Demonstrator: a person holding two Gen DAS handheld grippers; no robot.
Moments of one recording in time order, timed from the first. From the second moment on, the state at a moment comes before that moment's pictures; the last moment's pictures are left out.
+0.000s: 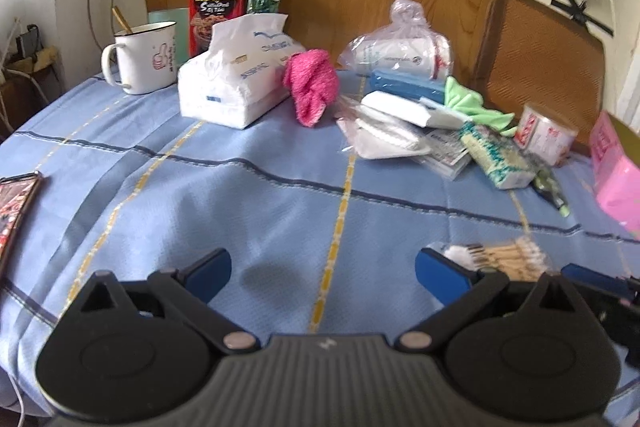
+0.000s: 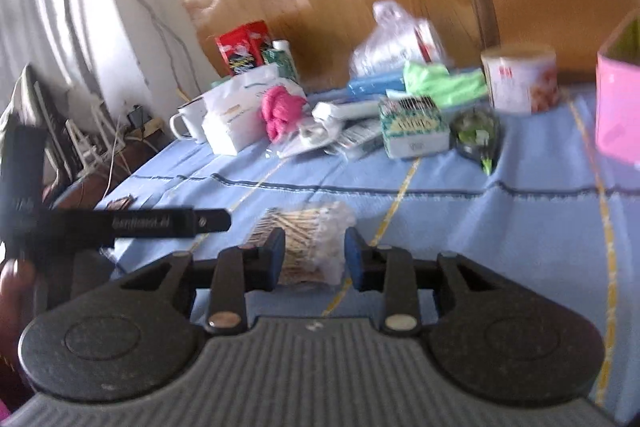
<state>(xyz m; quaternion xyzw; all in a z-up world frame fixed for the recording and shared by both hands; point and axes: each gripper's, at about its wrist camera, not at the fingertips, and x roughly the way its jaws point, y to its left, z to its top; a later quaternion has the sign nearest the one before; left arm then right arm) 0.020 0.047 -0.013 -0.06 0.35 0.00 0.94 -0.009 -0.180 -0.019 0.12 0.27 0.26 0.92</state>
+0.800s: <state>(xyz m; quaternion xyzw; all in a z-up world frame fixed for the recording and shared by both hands) 0.035 -0.093 0.040 0.02 0.31 -0.28 0.91 -0.035 -0.206 -0.009 0.00 0.15 0.14 0.98</state>
